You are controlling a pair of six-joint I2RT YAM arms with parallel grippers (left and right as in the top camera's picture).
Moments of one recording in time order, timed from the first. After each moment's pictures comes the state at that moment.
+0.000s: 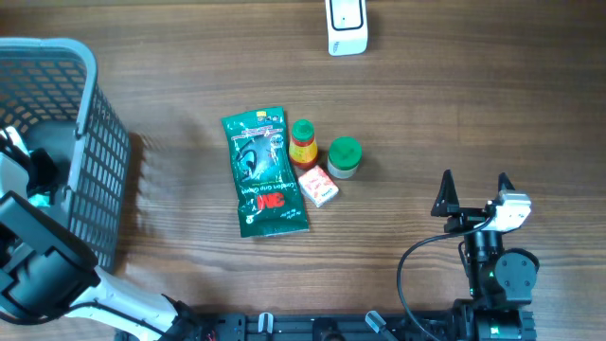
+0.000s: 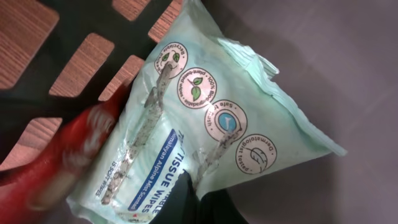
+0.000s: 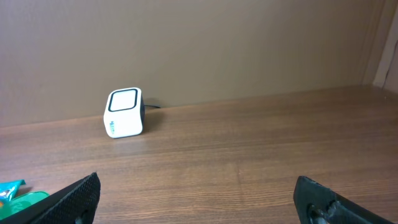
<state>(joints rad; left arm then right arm) 0.78 1.92 1.30 -0.52 -0.12 0.15 -0.02 0.03 0.01 0.00 0.01 0.11</state>
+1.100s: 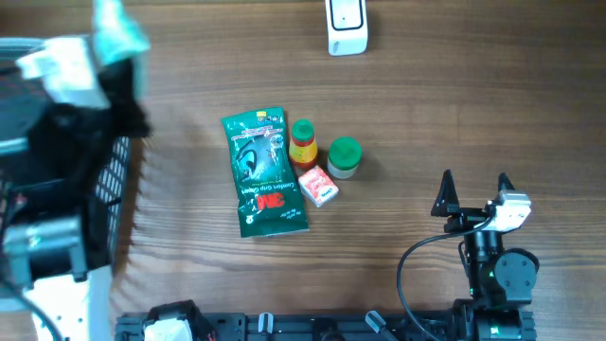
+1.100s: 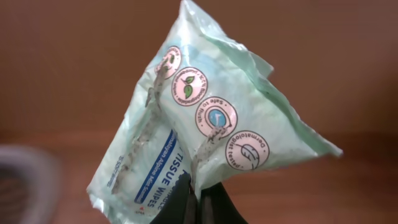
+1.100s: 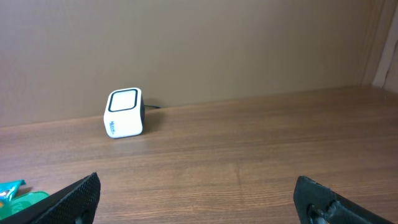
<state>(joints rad) 0.13 1.02 1.27 -0.50 0.34 -0.08 -0.02 0.03 0.01 0.00 0.01 0.11</state>
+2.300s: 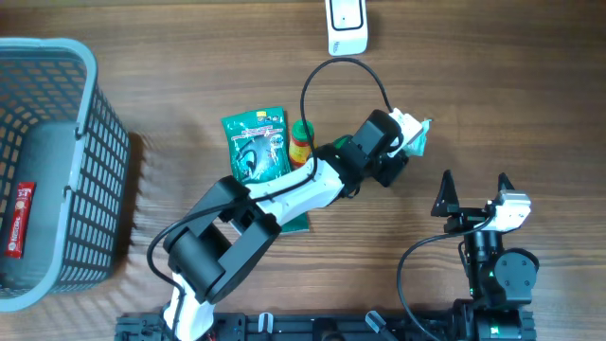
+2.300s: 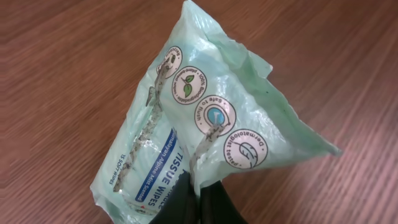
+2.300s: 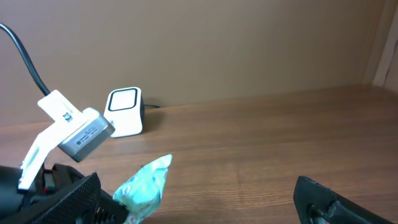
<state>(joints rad) -0.85 2.02 1.27 0.00 0.12 -0.08 -0.02 0.03 0.01 0.00 0.01 0.11</state>
